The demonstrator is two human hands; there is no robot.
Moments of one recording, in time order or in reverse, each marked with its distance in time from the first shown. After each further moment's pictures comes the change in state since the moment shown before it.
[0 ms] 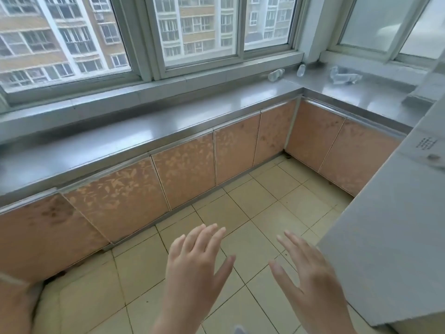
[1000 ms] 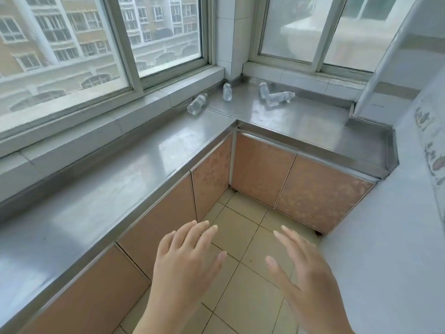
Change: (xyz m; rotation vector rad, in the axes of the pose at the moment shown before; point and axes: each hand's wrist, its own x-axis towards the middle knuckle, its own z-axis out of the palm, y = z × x) left_hand 0.633 0.011 0.252 -0.142 -0.045 0.364; right_hand 0.540 0.242 0.061 -0.082 0.199 0.337
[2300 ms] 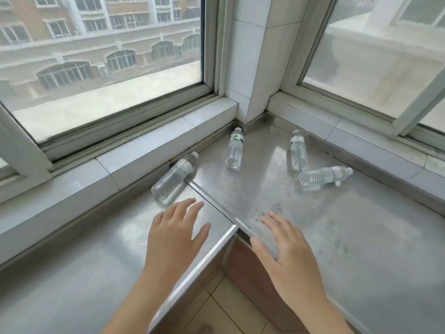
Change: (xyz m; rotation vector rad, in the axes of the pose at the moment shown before) left_hand 0.668 -0.174 0.303 0.050 -0.065 -0.274; right_hand 0.726 0.159 0.196 -0.020 -0.307 -0.038
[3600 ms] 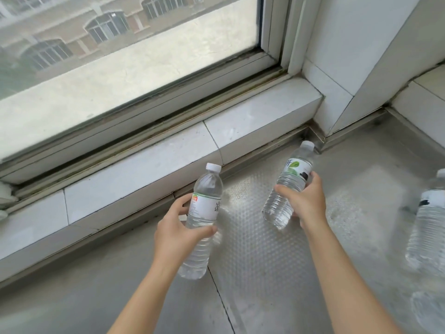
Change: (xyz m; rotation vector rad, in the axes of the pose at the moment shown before) left_hand 0.238 -0.053 0.152 -0.594 -0.088 -1.073; right_hand 0.453 0.110 0.169 0.707 -0.289 0.560
